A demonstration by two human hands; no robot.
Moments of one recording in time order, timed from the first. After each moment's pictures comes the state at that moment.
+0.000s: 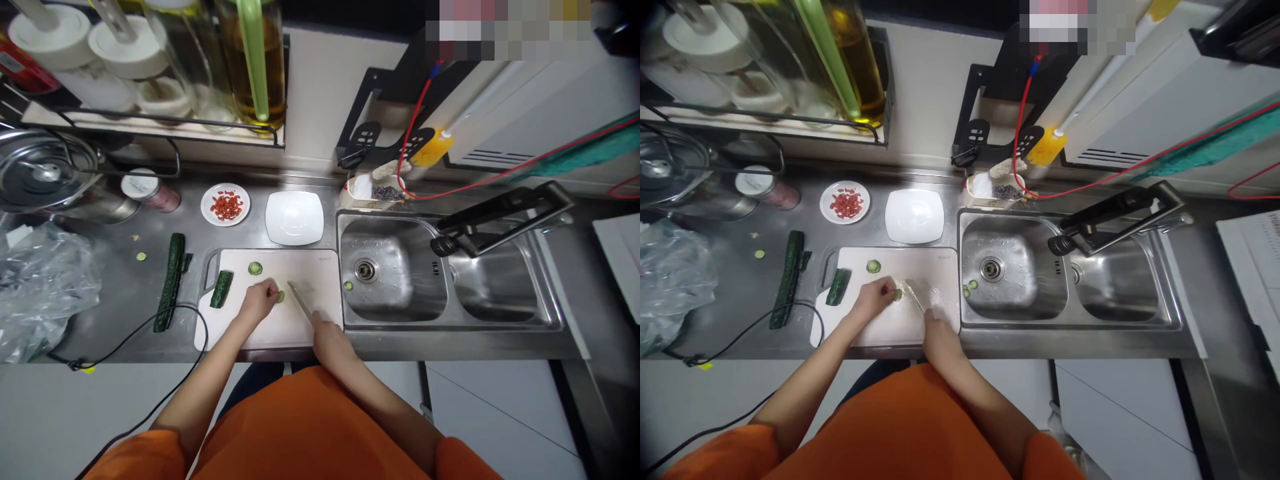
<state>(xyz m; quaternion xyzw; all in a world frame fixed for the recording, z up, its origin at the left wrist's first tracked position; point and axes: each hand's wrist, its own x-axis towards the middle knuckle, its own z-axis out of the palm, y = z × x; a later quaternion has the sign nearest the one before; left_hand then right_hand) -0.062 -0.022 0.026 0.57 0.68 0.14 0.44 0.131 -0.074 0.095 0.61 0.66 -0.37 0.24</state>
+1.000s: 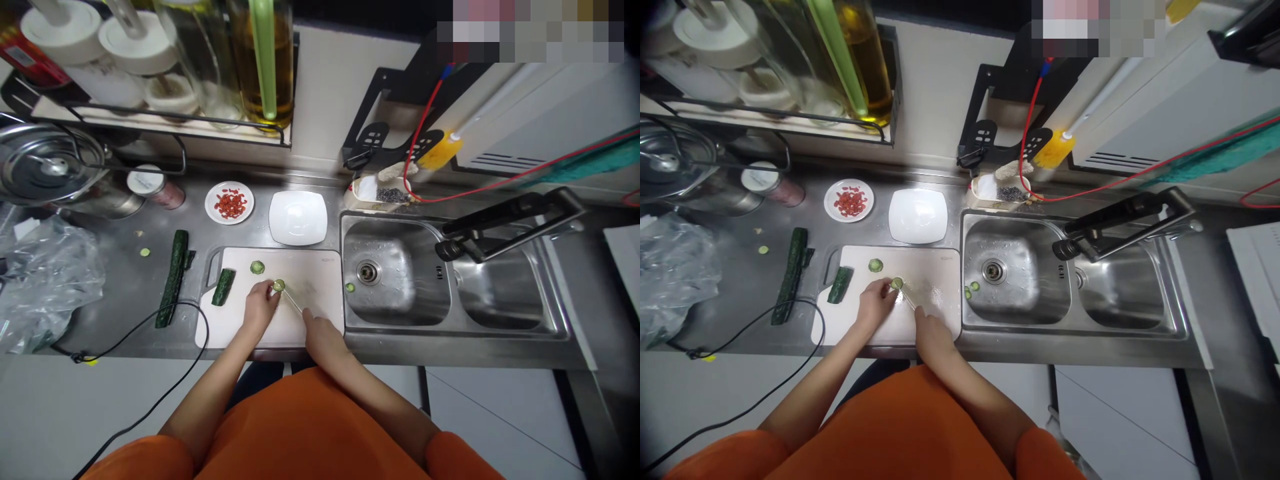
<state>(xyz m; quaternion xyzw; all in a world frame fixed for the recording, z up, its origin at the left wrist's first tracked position) -0.053 -0.045 0.000 0.58 0.73 0.23 0.29 0.117 -0.066 0.091 0.56 0.70 -0.36 0.24</state>
